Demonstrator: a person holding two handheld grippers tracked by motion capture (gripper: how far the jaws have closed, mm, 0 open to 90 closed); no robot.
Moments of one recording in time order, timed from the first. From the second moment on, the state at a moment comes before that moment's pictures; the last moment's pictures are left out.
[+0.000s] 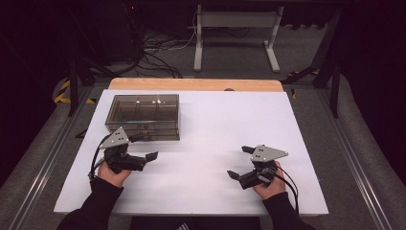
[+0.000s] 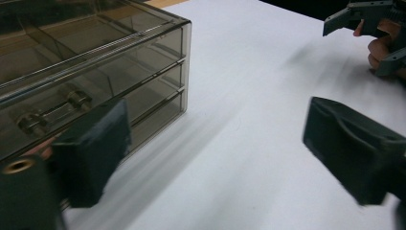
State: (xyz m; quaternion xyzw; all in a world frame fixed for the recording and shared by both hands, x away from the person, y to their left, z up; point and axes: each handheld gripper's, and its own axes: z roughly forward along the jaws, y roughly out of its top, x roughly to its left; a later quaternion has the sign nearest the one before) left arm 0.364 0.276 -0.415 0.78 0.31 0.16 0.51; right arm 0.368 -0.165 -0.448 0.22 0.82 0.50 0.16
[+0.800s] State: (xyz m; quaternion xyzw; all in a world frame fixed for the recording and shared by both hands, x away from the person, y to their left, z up) left arm 0.359 0.239 -0.447 0.80 0.27 0.12 0.53; right arm 0.368 -0.166 -0.448 0.22 0.82 0.50 0.16
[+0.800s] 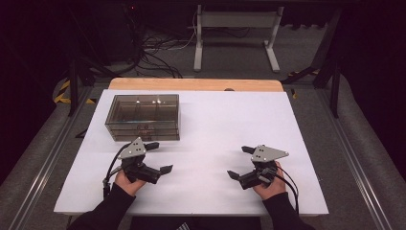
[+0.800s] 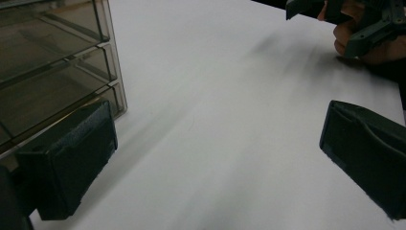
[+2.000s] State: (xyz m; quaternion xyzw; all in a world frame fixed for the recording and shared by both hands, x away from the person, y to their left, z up) left arm 0.357 0.230 -0.462 0.81 0.26 0.13 0.51; right arm 0.367 -0.165 -0.448 0.21 0.82 0.50 0.16
